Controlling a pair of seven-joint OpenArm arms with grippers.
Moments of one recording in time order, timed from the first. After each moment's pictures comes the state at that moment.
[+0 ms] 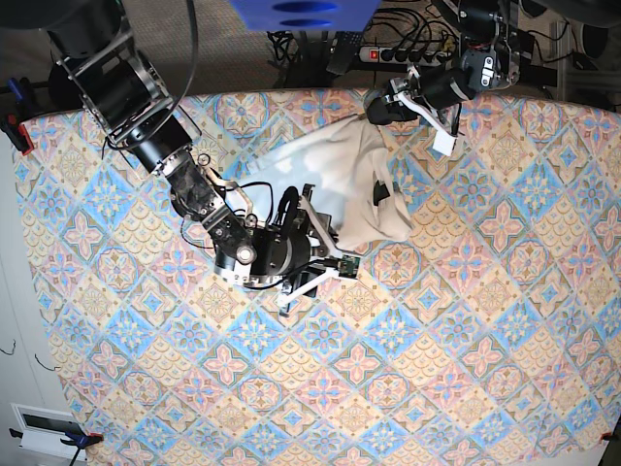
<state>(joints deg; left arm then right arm) 26.7 -9.0 -7.6 89.4 -52.8 -17.9 49.8 23.5 8.9 -41.1 82.7 6.8 41.3 -51.4</state>
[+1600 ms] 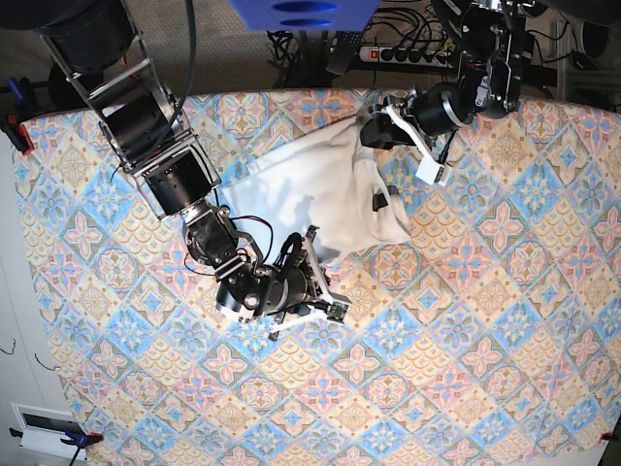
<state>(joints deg) 22.9 -13.0 -0.6 97.8 -46.8 -17.4 50.1 31.3 3.6 -33.8 57.4 -1.4 41.5 -37.5</state>
